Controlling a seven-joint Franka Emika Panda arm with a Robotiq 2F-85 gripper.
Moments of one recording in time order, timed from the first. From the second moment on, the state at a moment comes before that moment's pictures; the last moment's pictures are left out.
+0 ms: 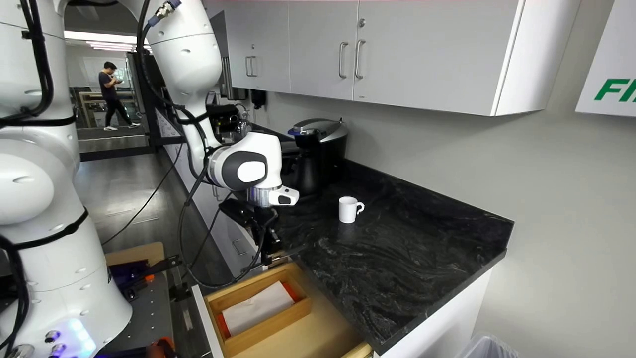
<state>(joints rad) 0.03 0.17 0.01 -2.71 -0.30 2.81 0.18</state>
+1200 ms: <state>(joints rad) 0.08 0.17 0.01 -2.77 -0.21 2.83 0.22</state>
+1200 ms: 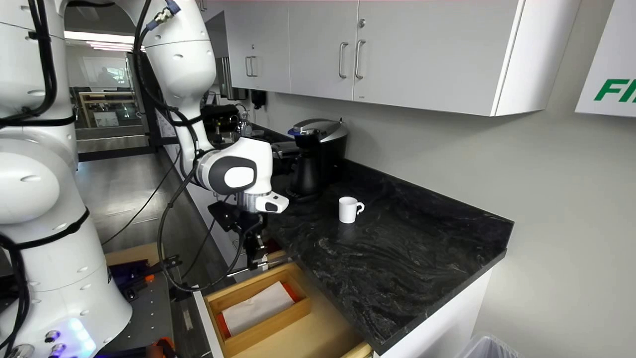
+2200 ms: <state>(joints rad) 0.11 0.17 0.01 -2.77 -0.20 2.83 0.29</state>
